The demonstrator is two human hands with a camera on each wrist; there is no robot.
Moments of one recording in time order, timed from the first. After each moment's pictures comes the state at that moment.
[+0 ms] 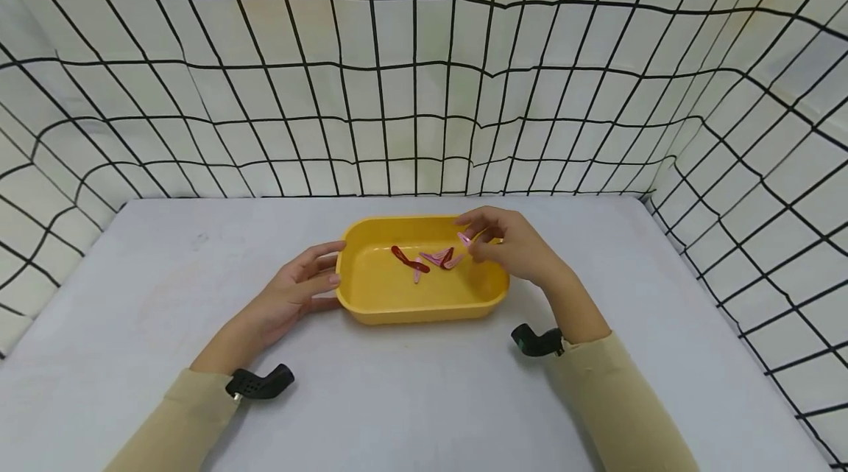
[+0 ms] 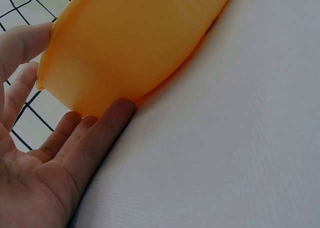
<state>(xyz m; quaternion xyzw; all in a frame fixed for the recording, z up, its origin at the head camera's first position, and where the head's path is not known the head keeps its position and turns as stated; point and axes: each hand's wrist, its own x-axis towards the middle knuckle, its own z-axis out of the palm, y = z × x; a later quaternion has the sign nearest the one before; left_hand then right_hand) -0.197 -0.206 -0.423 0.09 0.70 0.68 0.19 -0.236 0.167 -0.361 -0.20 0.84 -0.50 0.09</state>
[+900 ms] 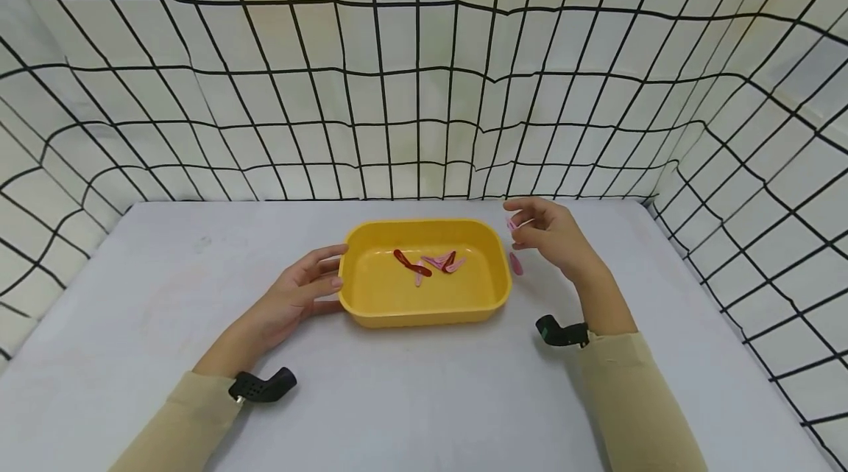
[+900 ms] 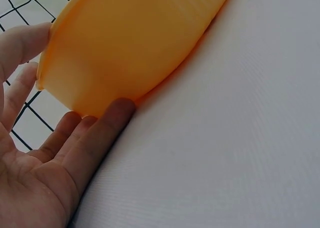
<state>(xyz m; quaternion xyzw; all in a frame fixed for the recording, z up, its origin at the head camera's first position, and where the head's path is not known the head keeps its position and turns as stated) -0.196 -0.207 -0.423 0.08 0.70 0.69 0.19 -0.254 0.217 -0.367 -0.11 0.83 -0.55 0.04</state>
